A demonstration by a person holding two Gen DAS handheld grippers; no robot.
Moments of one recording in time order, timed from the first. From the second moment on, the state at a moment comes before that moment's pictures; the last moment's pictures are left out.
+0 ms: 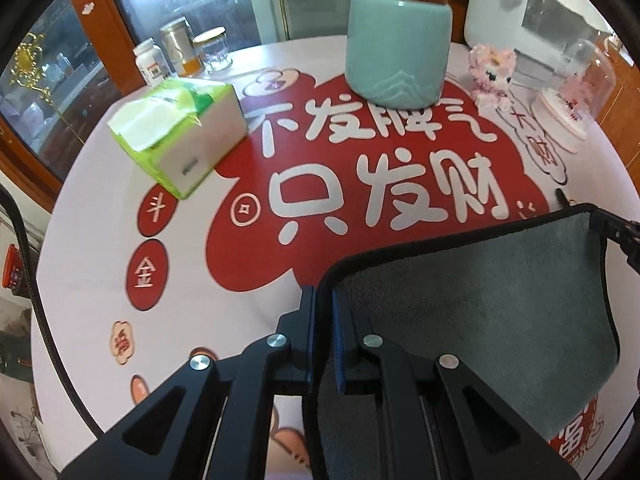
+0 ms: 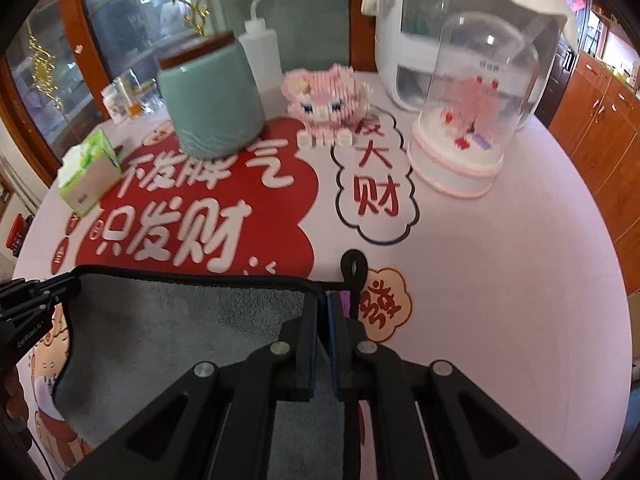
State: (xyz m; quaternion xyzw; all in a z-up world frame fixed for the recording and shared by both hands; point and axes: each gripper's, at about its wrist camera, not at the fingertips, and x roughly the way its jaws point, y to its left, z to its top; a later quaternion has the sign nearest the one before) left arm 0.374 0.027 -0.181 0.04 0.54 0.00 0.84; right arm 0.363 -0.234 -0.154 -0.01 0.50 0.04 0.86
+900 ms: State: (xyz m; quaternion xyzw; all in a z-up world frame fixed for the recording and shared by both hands) left arm 0.342 0.028 -0.136 0.00 0.50 0.02 0.86; right arm 0.326 -0.216 -0.109 0.01 0.47 0.04 0.88
